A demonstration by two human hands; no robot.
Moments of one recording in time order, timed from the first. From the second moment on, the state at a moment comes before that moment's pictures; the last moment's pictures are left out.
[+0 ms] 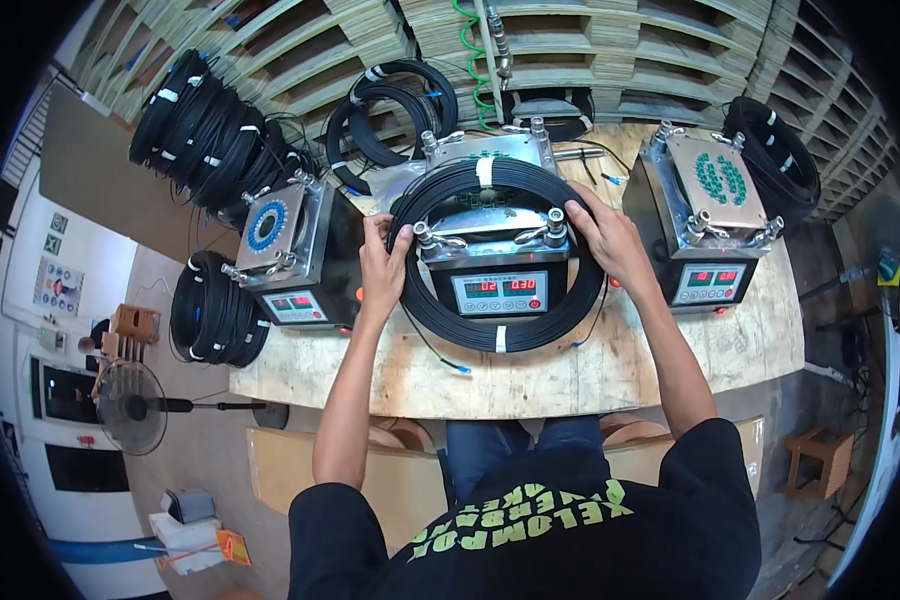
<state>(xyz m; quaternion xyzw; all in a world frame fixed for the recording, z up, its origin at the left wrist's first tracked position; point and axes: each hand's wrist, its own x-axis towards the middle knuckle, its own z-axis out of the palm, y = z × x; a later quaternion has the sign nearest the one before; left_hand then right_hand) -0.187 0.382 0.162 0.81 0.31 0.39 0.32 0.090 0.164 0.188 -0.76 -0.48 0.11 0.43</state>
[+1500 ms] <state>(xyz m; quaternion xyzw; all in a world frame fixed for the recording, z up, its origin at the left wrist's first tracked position) -0.244 0.348 0.133 0.77 0.30 0.41 0.39 0.089 0.106 0.182 -0.73 -0.39 0.27 0.50</state>
